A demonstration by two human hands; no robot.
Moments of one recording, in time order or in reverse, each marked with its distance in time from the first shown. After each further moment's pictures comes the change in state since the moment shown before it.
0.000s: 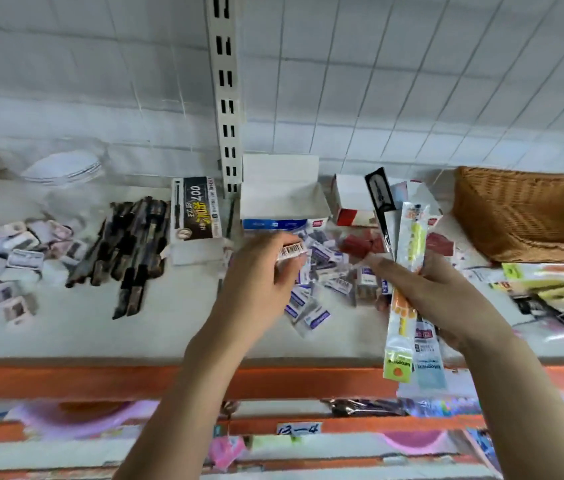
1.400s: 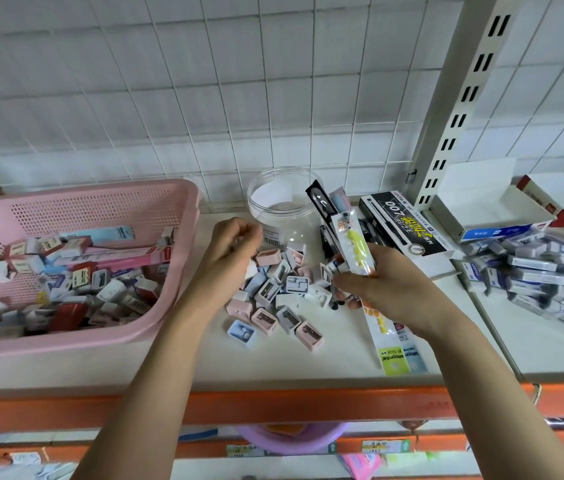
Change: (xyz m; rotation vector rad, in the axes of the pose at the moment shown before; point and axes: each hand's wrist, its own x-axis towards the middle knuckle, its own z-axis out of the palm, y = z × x) left_hand -0.001 -0.210 -0.275 -0.298 -0.025 -0.397; right_hand 0.041 -0.108 0.322 -0.150 -0.134 -0.058
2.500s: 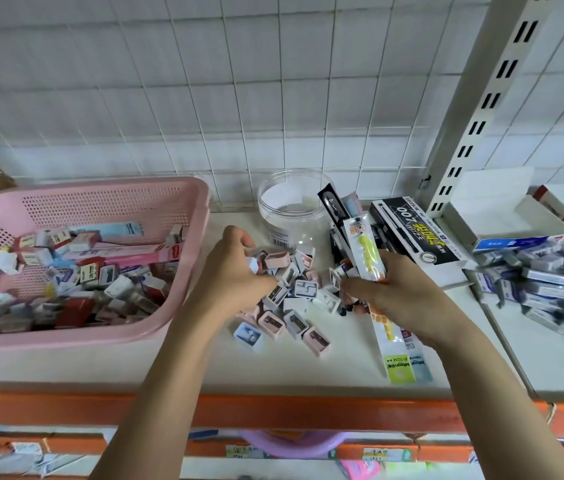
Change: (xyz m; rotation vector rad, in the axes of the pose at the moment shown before) left_hand -0.004 0.006 -0.004 0.439 -0.006 -0.159; right_hand 0.002 -0.004 0.001 0.059 -0.021 0.009
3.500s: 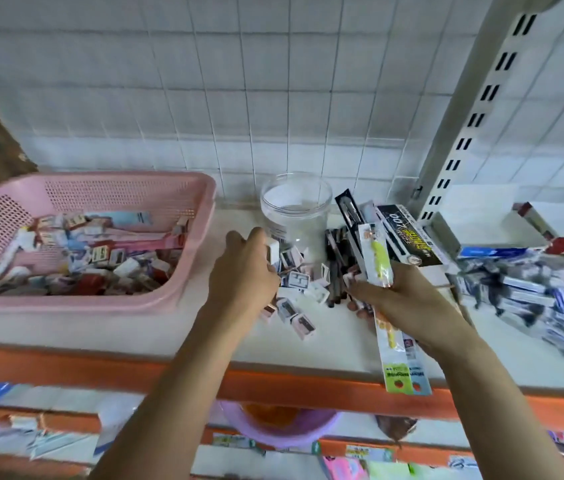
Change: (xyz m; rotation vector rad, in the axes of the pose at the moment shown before) left_hand -0.027 0.019 0.016 0.342 0.157 0.071; right_hand -0.034 -0.006 -0.012 0.062 -0.004 0.002
